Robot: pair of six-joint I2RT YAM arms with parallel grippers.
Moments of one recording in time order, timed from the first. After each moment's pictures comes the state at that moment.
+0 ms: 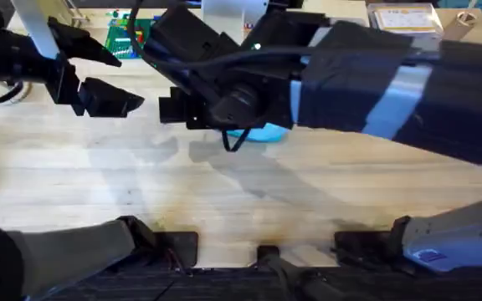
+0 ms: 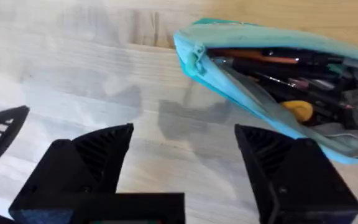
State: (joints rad) left arm 0.51 1.44 1.31 -1.31 0.78 1.36; right arm 1.03 1.75 1.48 -0.80 0.24 0.94
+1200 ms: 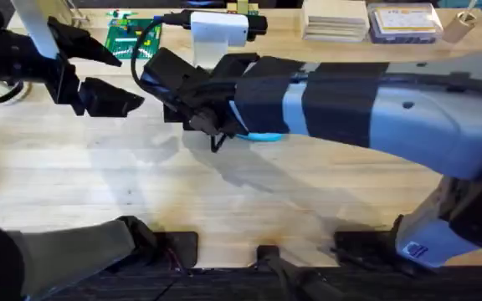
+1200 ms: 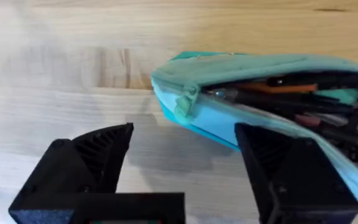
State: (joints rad) left arm 0.51 1.44 1.31 -1.31 0.78 1.36; right arm 1.03 1.95 1.48 -0.65 0.41 0.96
